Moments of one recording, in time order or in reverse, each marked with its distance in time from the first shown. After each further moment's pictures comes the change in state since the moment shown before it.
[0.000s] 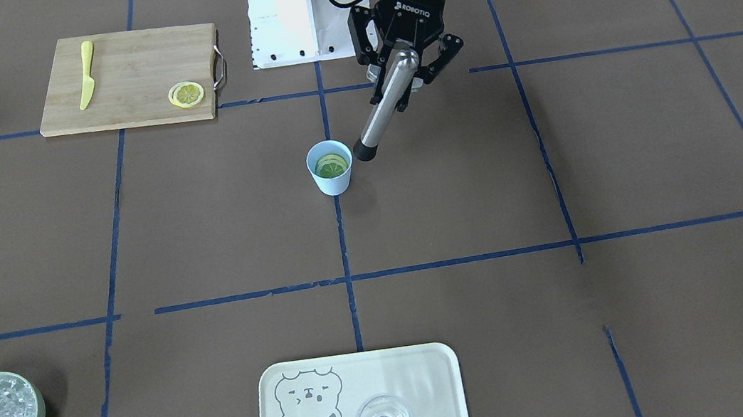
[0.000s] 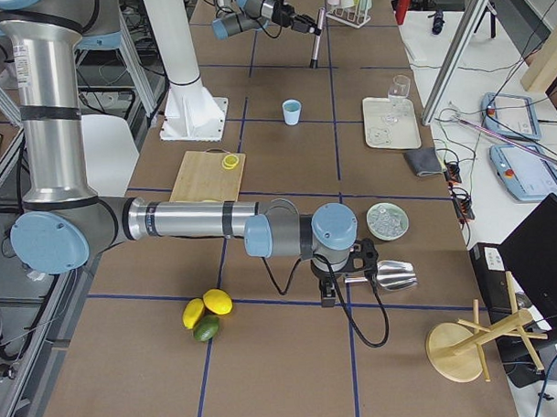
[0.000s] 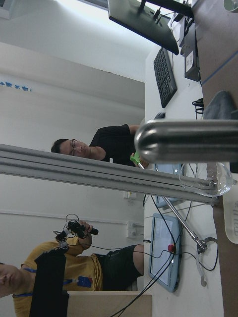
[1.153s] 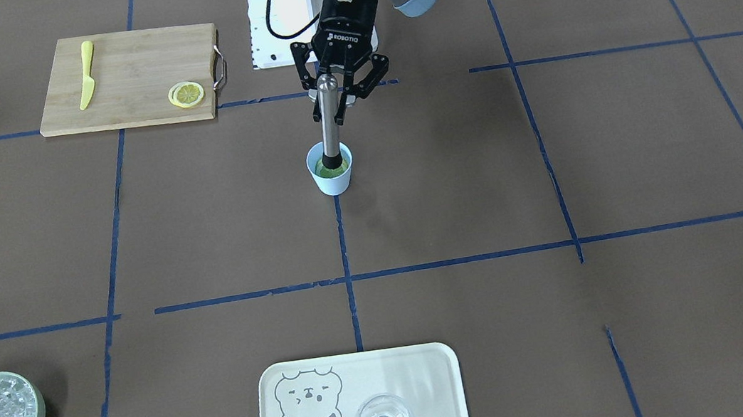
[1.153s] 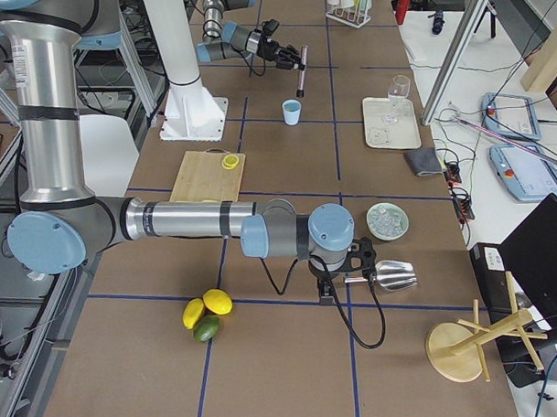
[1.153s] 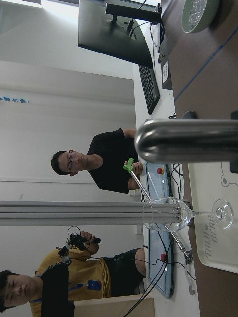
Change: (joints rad) left arm 0.138 -0.113 0.235 -0.058 0.152 0.146; right arm 0.007 -0.010 0.011 0.000 0.025 0.004
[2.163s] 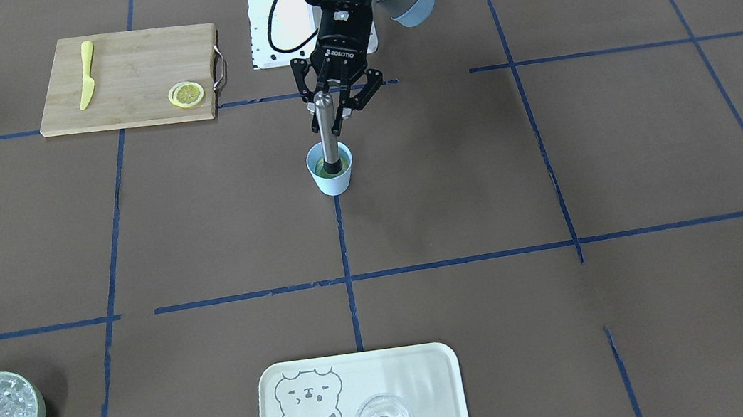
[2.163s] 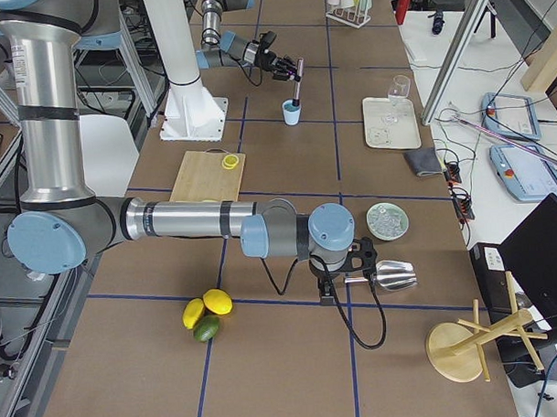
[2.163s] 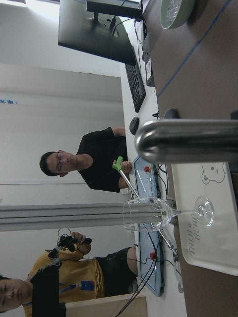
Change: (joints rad) left arm 0.033 -0.003 0.068 -0.029 0.001 0.000; right arm 0.007 0.002 -0.001 0.000 0.000 0.000
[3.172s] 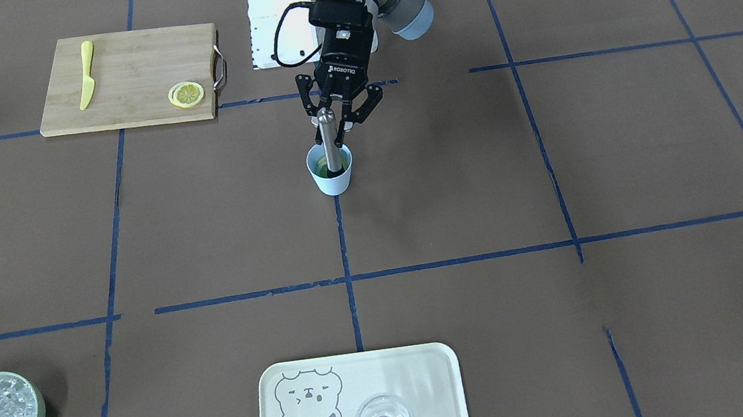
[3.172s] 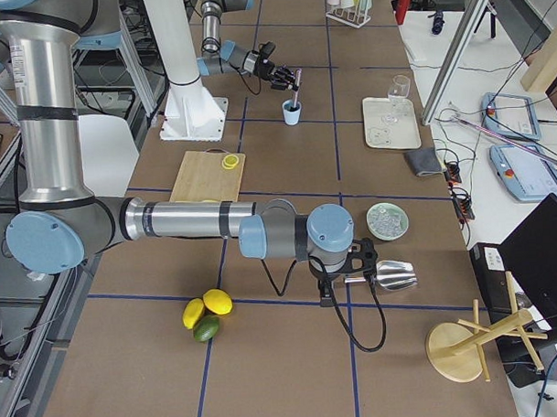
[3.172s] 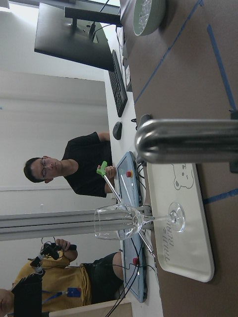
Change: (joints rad) left arm 0.010 -0.005 0.093 -0.077 0.000 -0.003; right arm 0.014 0.000 0.001 0.000 0.003 0.000
